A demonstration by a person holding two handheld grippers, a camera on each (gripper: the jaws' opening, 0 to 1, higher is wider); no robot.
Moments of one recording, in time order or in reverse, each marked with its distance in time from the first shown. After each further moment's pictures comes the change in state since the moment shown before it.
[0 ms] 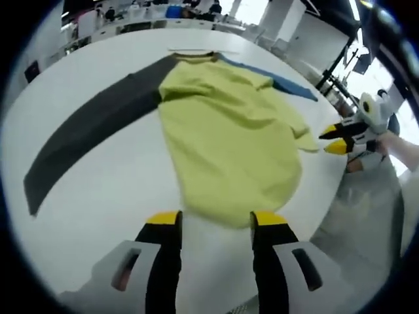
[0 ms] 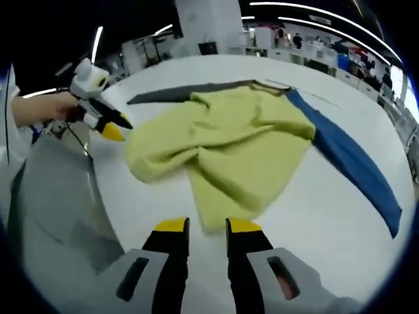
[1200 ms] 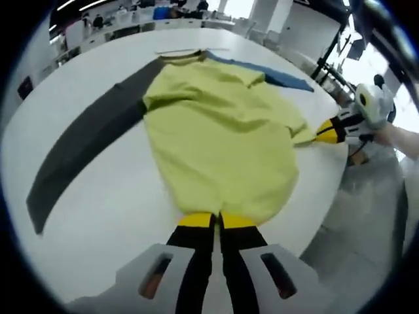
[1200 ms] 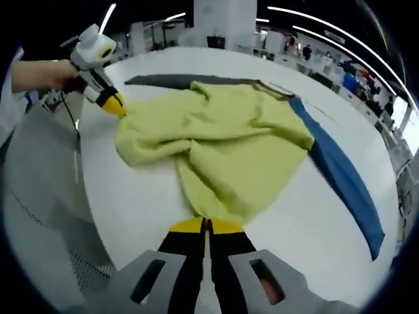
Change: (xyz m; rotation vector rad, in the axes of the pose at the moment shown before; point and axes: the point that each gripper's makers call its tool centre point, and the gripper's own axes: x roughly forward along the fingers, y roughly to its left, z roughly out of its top) left arm -0.001 -0.007 0.019 0.062 0.011 0.002; right arm -0.003 -0.016 0.001 -0.151 0.042 -0.081
